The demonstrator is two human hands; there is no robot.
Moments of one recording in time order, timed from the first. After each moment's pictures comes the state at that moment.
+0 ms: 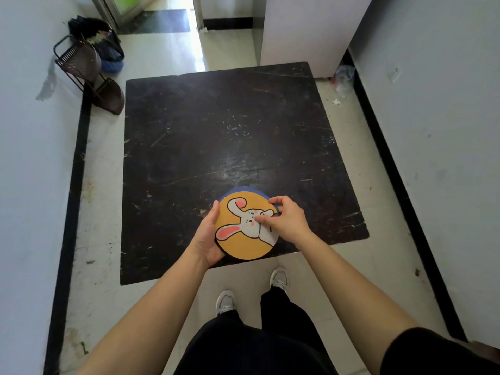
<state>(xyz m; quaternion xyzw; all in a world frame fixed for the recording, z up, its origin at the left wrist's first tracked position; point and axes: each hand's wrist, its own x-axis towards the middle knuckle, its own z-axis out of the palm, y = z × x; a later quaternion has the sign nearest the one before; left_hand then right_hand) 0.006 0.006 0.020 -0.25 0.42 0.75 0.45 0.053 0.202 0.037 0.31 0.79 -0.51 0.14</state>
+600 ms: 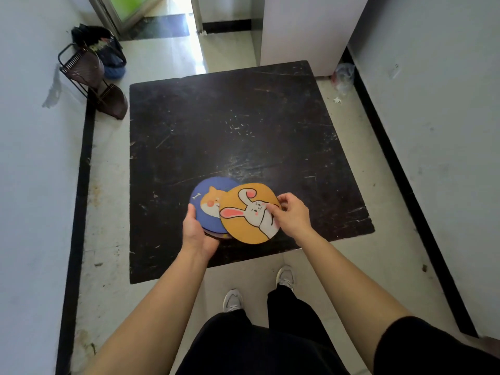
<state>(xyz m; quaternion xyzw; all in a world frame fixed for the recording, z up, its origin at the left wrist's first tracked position) -0.004 -0.015 0.031 -0.37 0.38 0.80 0.28 0.054 0.192 0.028 0.36 0.79 -0.49 0.09</state>
